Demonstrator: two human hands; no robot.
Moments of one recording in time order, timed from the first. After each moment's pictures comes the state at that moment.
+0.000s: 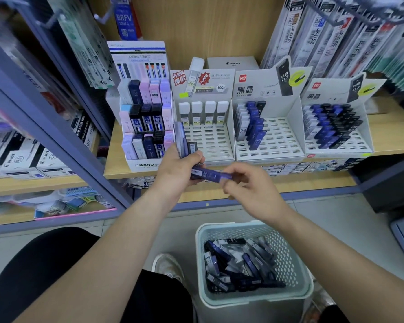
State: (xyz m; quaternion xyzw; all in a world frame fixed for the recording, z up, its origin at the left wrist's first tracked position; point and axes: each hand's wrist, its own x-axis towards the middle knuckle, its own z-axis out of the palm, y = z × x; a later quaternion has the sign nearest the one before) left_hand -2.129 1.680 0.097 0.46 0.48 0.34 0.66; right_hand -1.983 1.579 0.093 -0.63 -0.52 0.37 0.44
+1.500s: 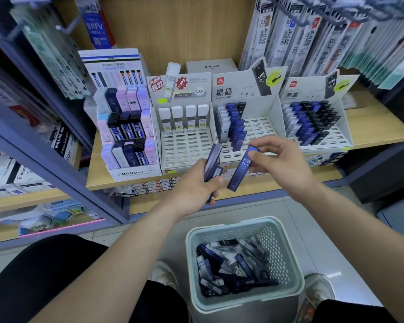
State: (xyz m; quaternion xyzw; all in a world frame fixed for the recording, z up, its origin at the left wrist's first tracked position) left_hand -2.094 1.652 0.091 0.67 0.40 0.15 0.60; right_hand -1.901 1.580 0.111 -0.66 -0.38 0.36 0.54
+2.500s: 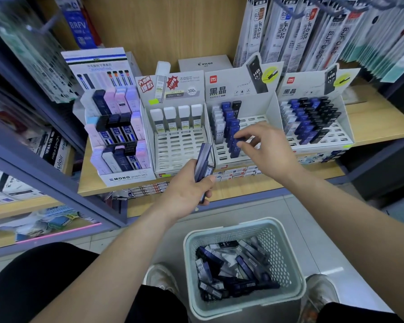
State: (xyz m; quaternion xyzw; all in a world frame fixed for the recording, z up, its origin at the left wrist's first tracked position) left_hand -2.089 1.658 0.087 0.65 0.43 0.17 0.61; right_hand -1.875 1.620 0.099 -0.73 -0.59 0.10 0.34
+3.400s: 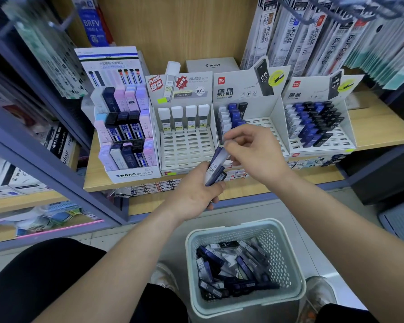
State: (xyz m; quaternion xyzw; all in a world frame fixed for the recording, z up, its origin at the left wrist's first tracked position) left_hand -2.092 1.655 0.084 0.67 0.39 0.15 0.61; right_hand -1.932 1.621 0.123 -0.69 -0.45 0.29 0.48
